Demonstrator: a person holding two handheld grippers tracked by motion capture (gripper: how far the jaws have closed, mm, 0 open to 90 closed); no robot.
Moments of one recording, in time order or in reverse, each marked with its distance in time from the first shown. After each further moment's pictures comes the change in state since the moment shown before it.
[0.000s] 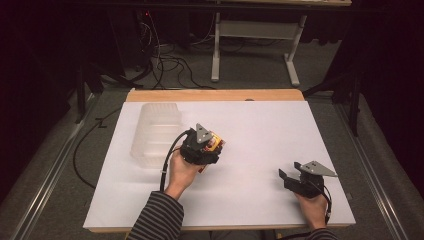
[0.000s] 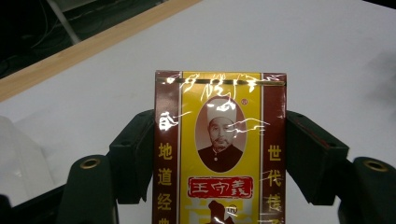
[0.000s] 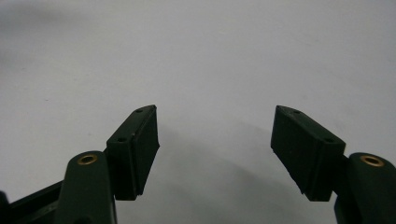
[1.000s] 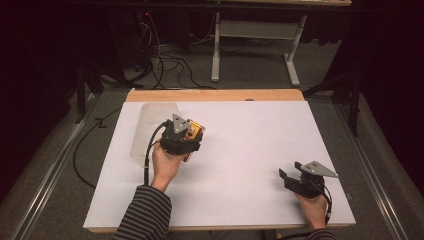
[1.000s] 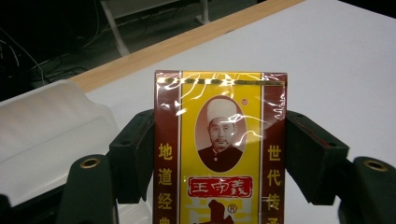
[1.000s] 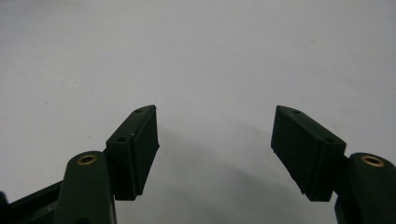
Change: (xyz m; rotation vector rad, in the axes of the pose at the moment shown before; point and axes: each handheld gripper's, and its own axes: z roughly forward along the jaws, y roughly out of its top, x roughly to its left) left arm 0.024 0.050 0.007 -0.142 0.046 -0.058; right arm 0.000 0.000 -0.001 -0.013 -0.005 0.002
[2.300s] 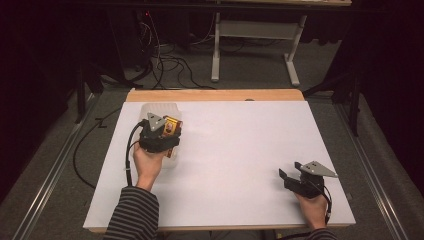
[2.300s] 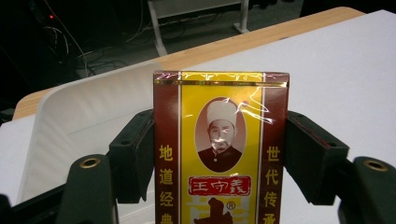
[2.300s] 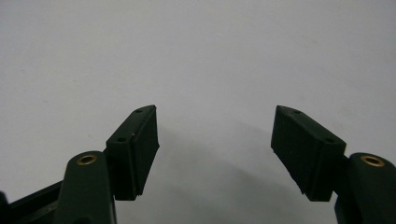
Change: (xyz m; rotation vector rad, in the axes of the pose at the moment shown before) left arm 0.034 0.043 0.001 -0.130 0.066 -0.053; right arm 0.001 0.000 0.000 0.005 -0.001 0.001
